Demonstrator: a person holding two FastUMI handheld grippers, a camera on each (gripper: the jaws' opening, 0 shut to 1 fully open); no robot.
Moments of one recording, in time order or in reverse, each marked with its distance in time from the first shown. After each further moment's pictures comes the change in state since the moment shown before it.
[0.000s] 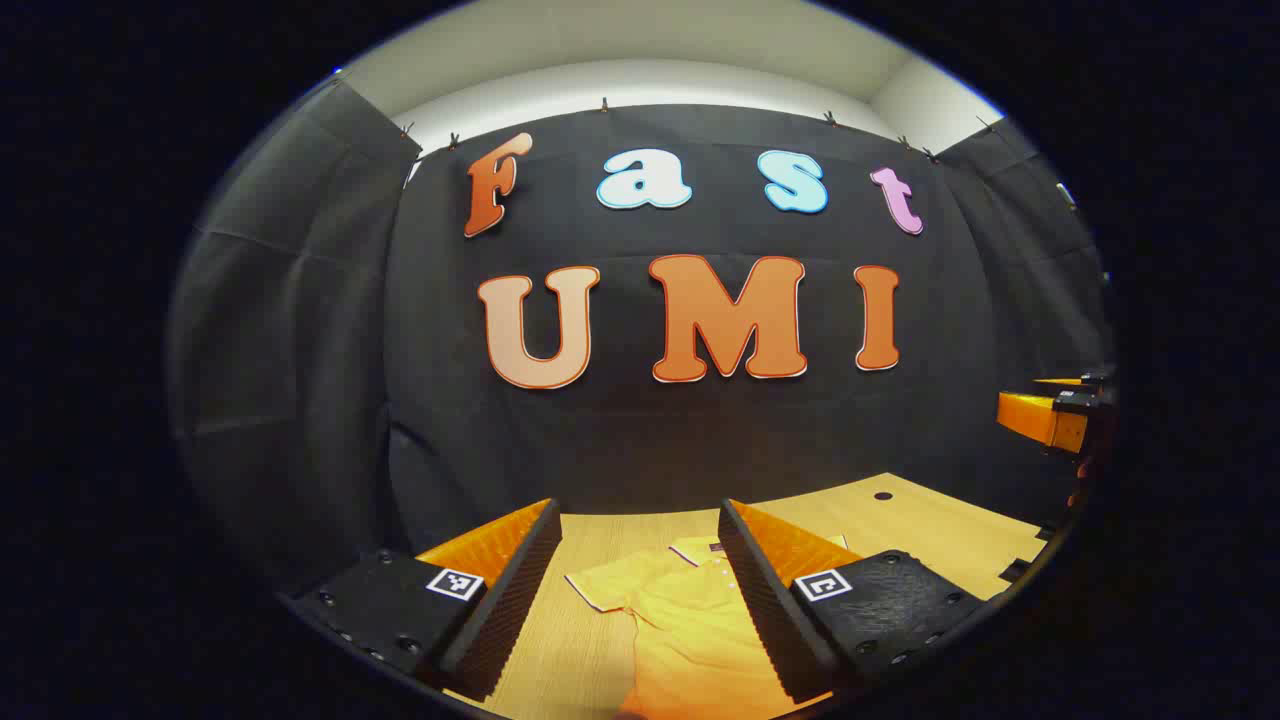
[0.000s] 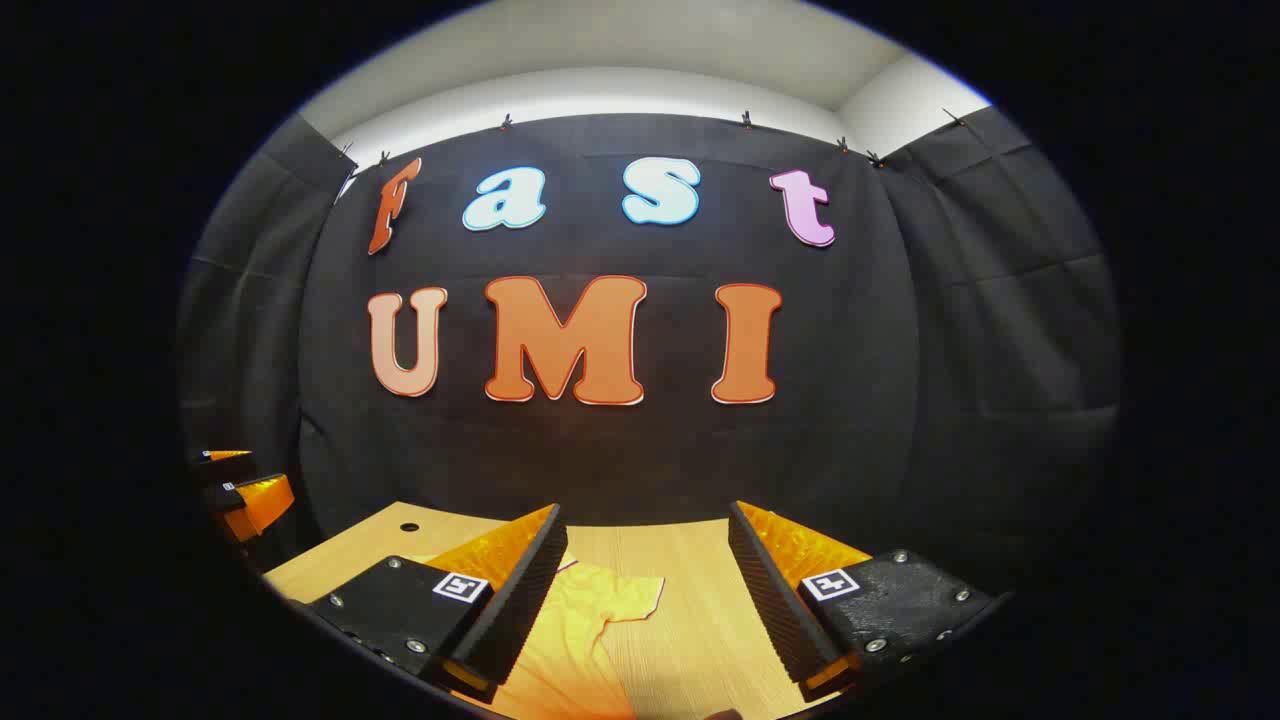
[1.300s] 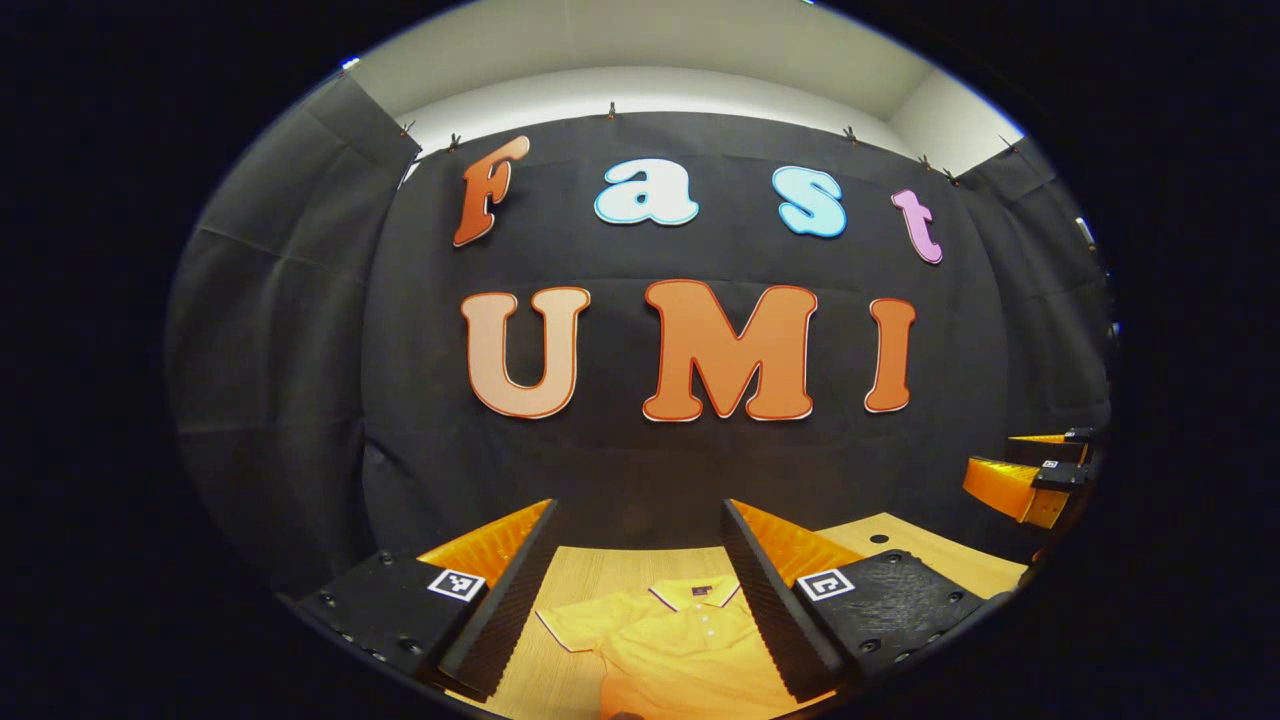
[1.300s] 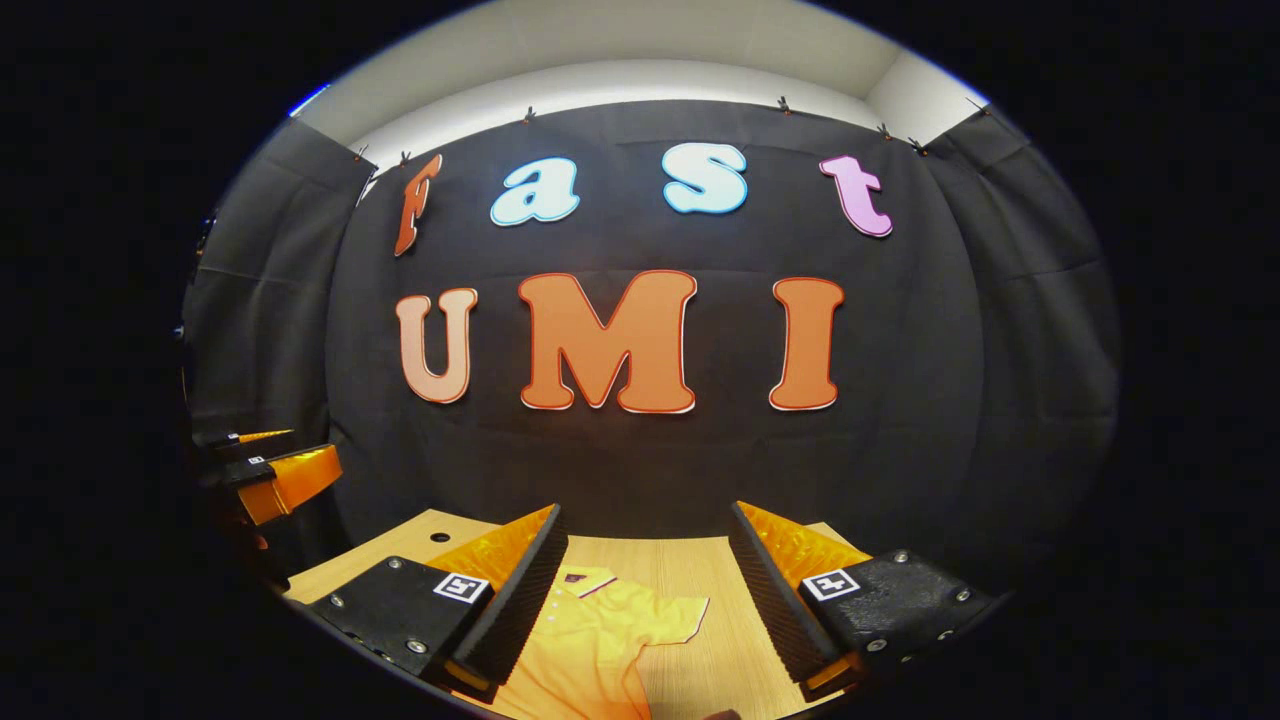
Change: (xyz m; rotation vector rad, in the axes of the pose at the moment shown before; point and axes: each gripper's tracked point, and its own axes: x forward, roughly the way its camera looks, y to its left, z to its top) left arm 0.071 -0.015 0.044 -0.075 -0.044 -0.014; right arm 0.056 0.034 0.000 -0.011 0.032 0.099
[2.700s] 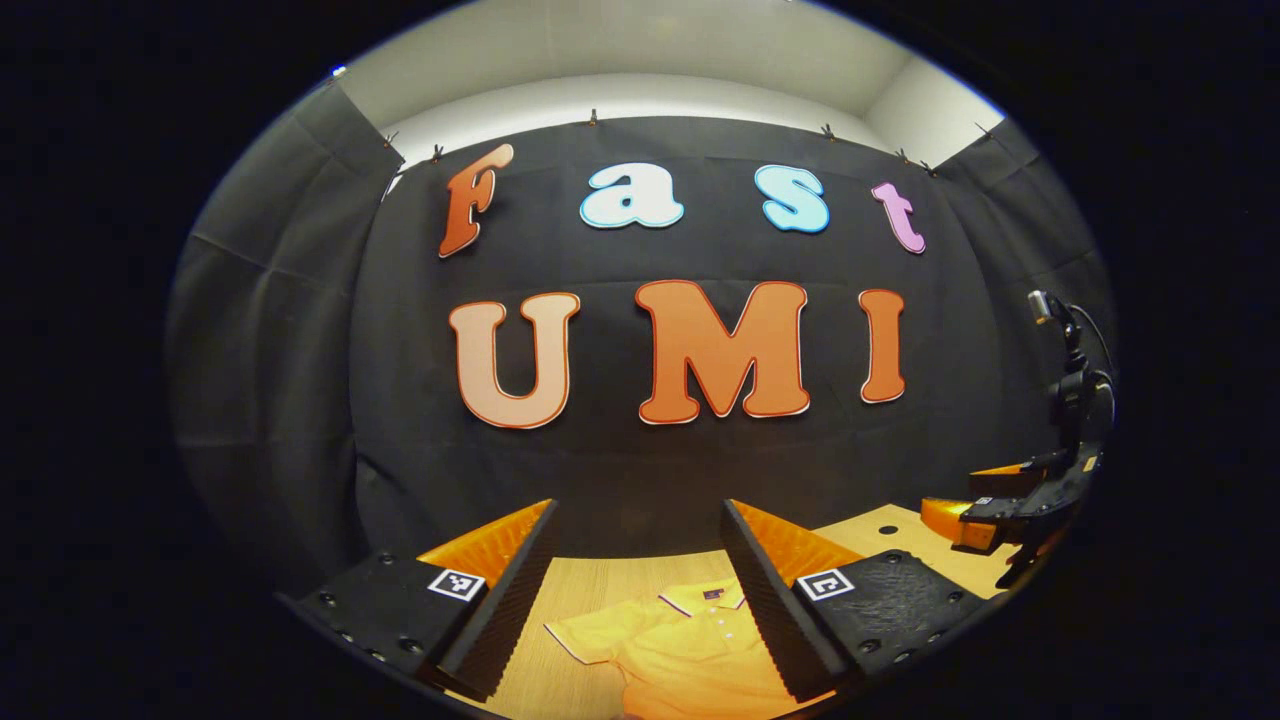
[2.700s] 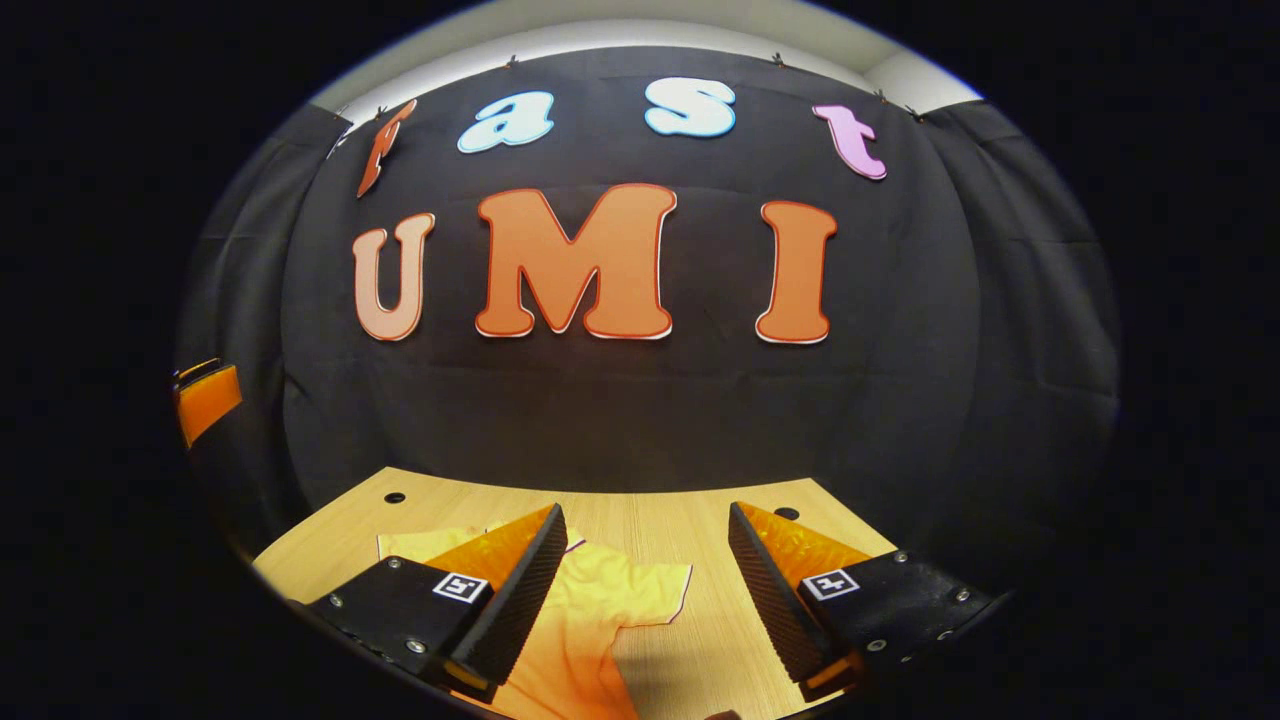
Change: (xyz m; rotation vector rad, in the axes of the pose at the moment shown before) left arm 0.016 0.006 -0.016 0.057 -0.035 -0.021; right arm 0.069 -0.017 -0.089 -0.003 0.176 -0.064
